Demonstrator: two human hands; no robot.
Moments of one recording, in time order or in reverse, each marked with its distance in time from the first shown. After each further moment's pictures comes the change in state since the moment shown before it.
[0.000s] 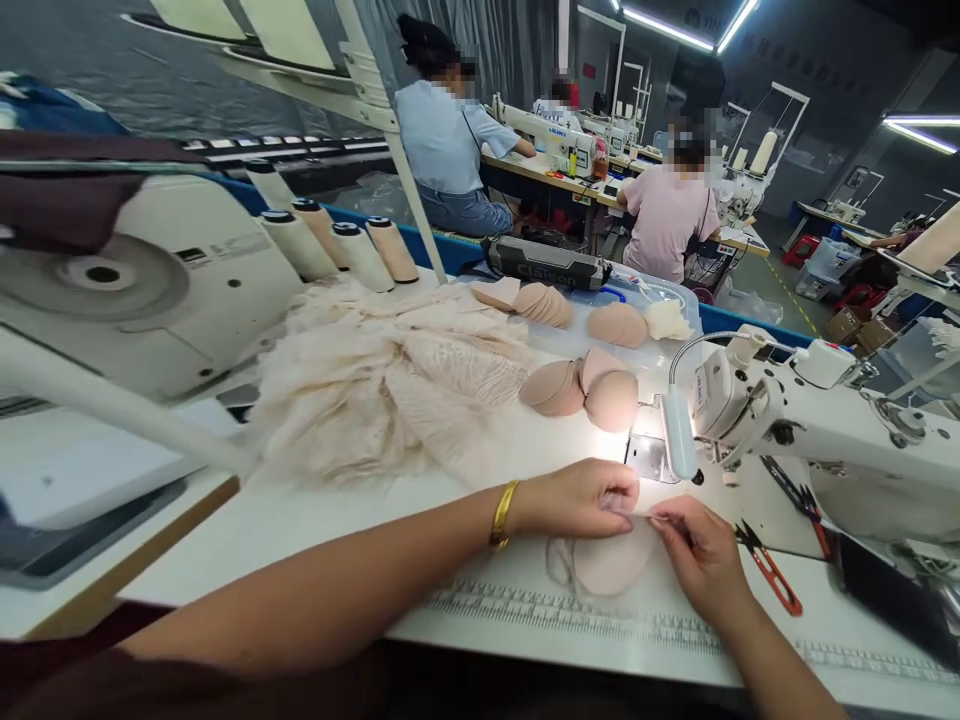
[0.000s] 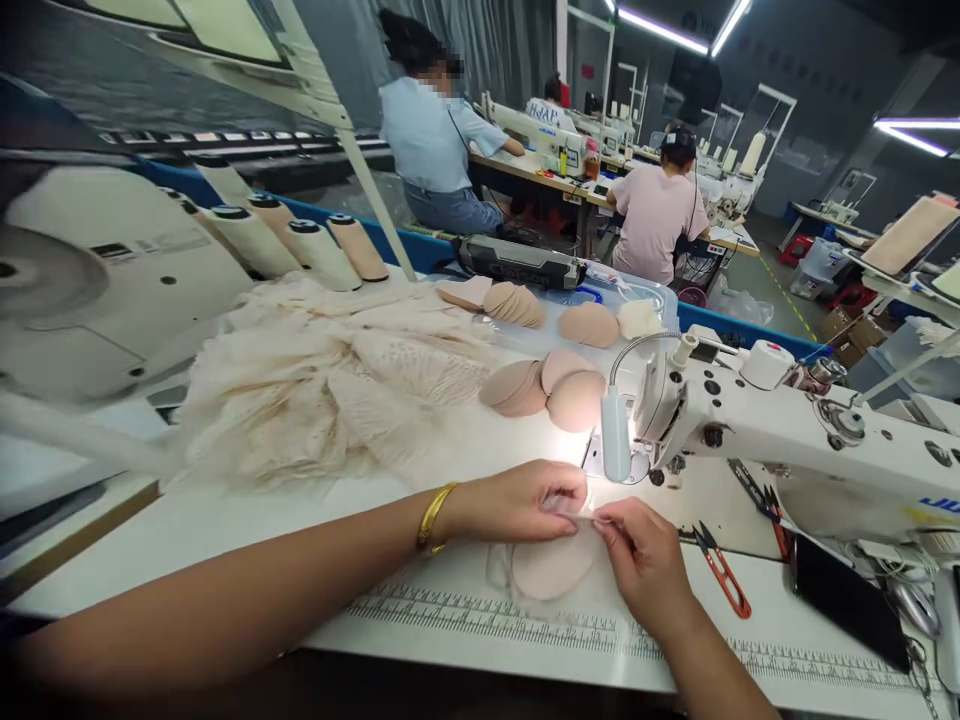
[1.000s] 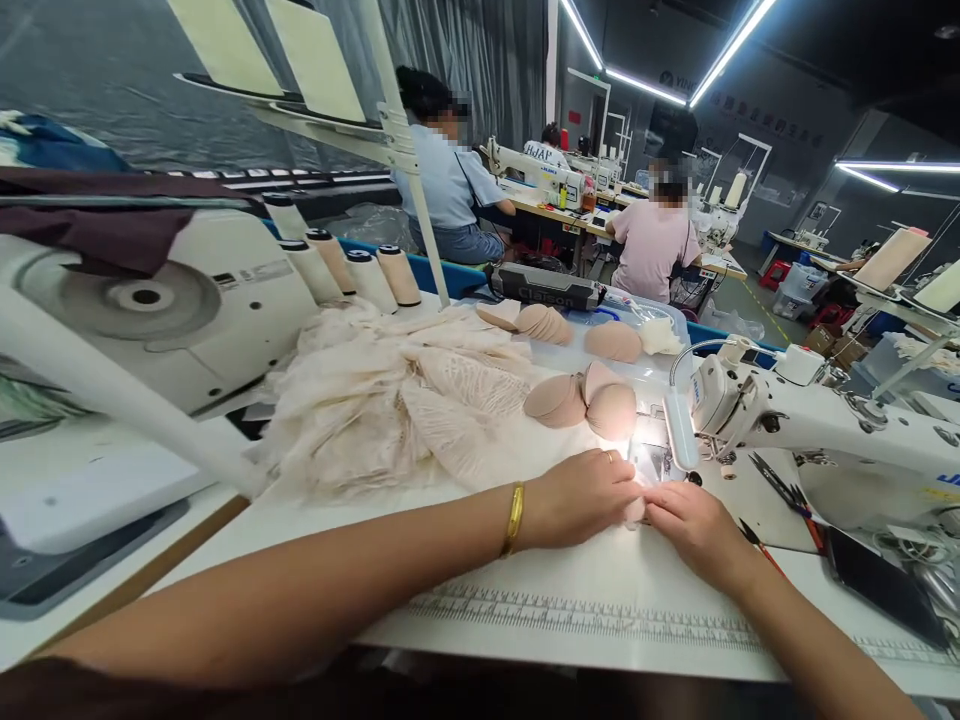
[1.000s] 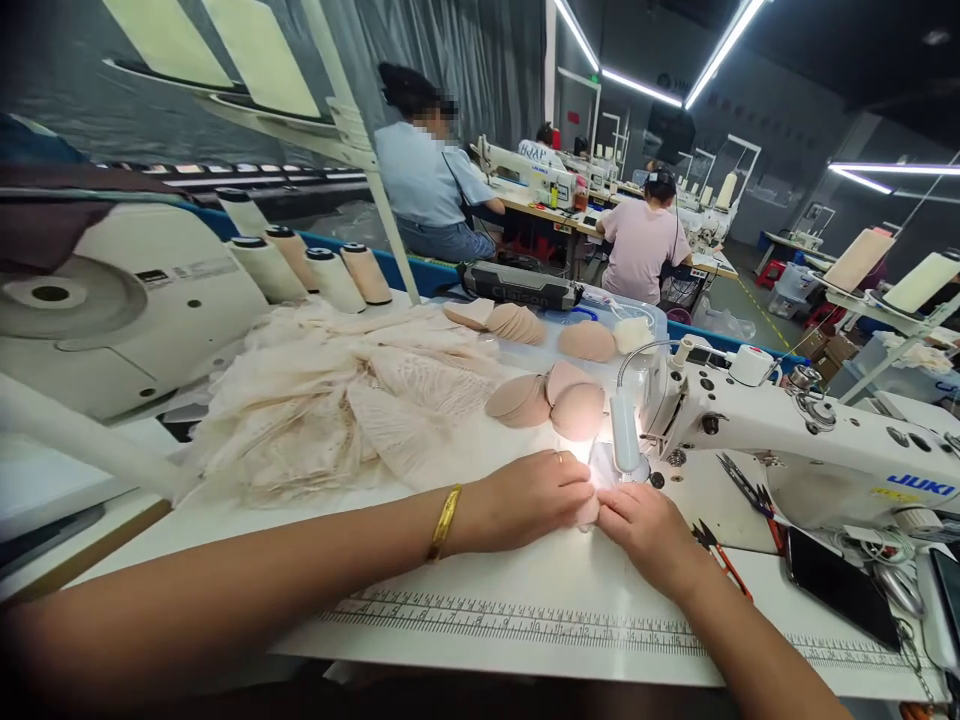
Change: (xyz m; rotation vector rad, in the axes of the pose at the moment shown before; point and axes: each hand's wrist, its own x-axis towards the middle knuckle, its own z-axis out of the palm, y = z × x) left_hand -0.012 -0.003 0.000 1.001 0.165 0.412; right_hand 0.020 0.031 -0.007 -0.577 -0.220 -0.572
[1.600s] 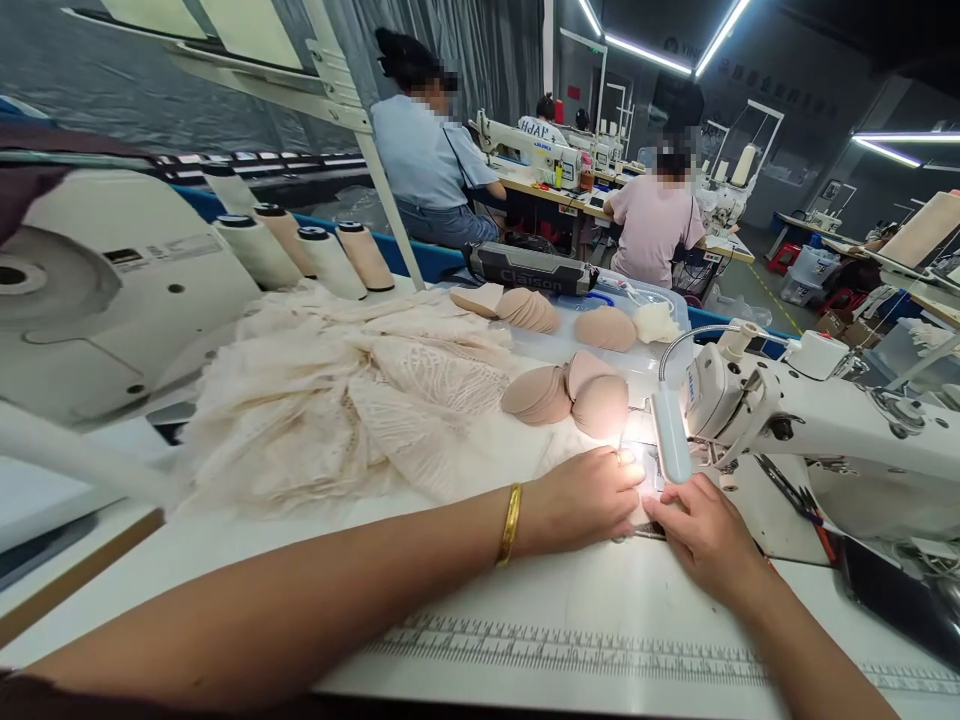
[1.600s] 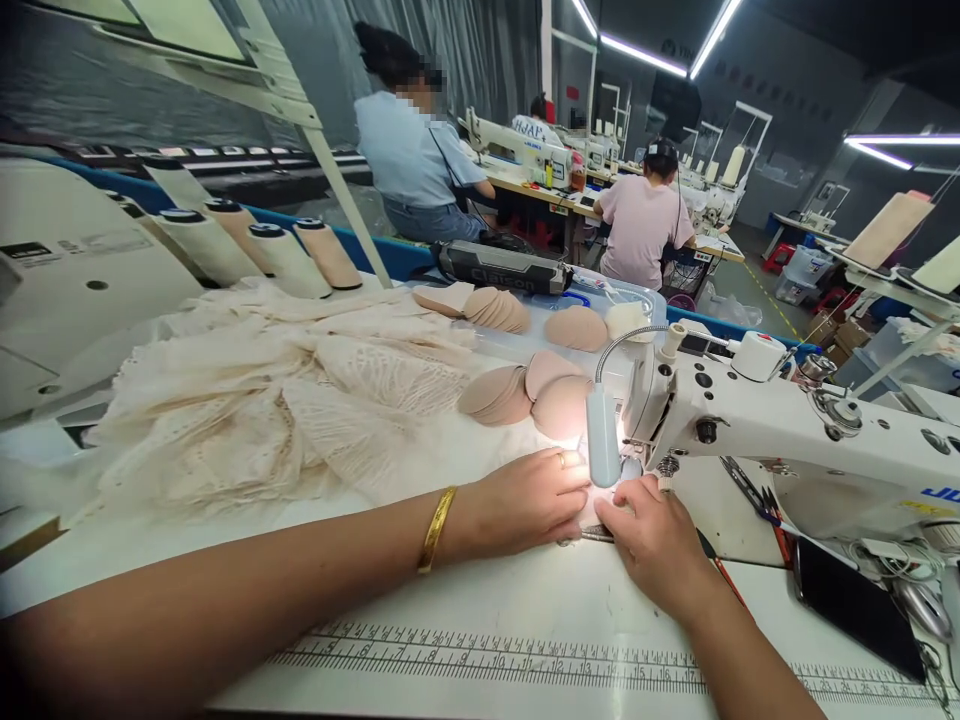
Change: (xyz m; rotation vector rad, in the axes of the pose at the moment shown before) left_hand 0.024 -0.007 0.022 0.093 0.053 0.090; right_hand -0.008 0.007 -0.009 -0.046 -0.023 0.175
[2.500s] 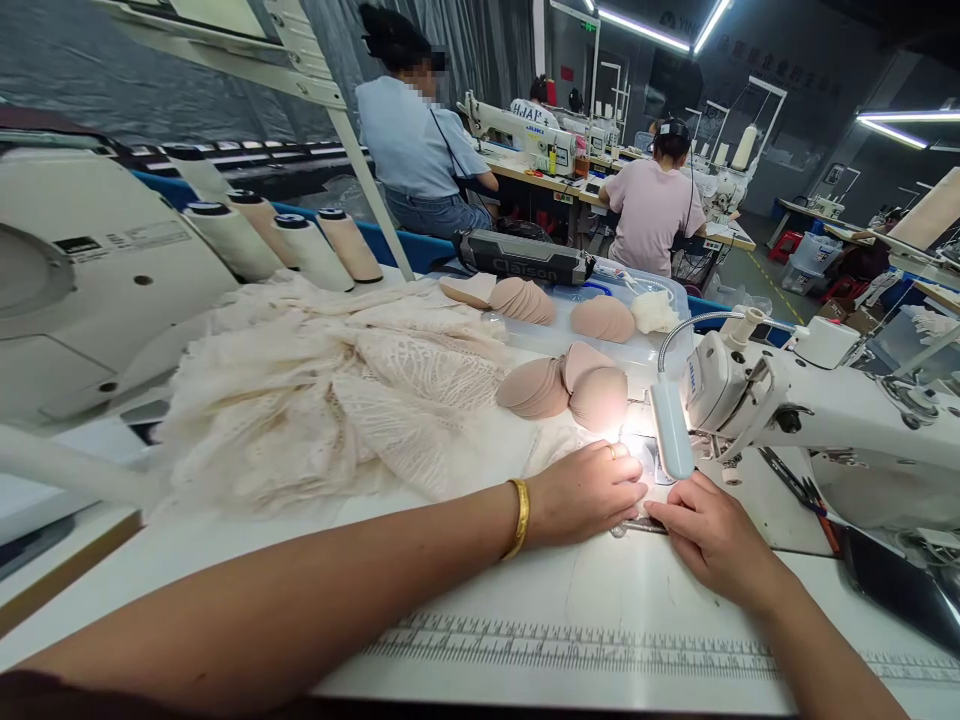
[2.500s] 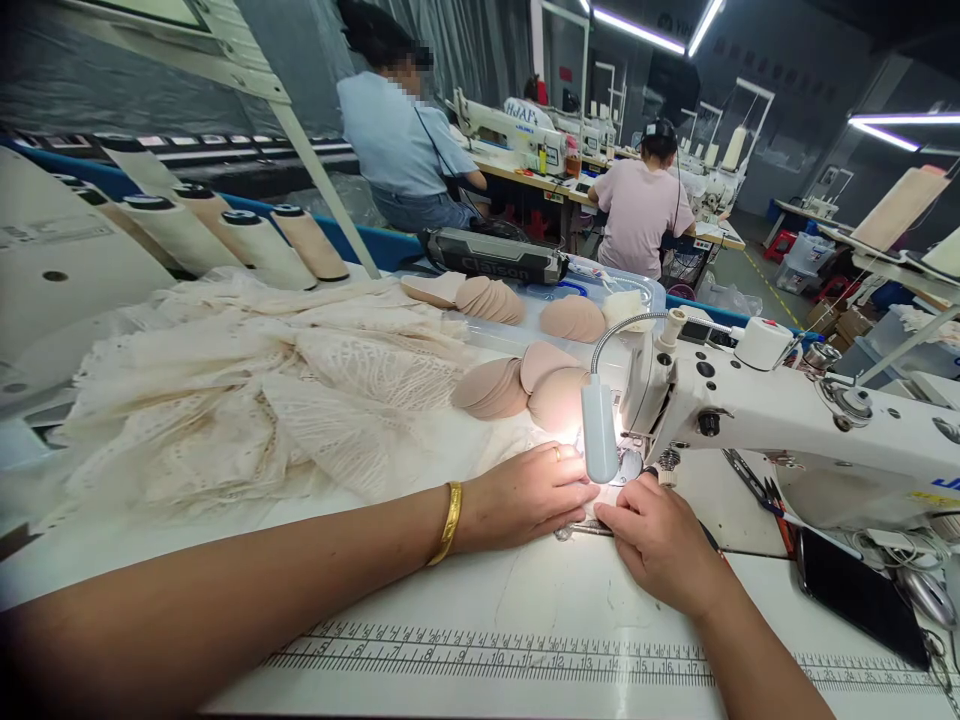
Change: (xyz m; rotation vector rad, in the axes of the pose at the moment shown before) left_hand -0.006 -0.002 0.013 -0.105 0.029 -0.026; right_hand -0.001 -0.001 -0.012 0.223 -0.103 0.015
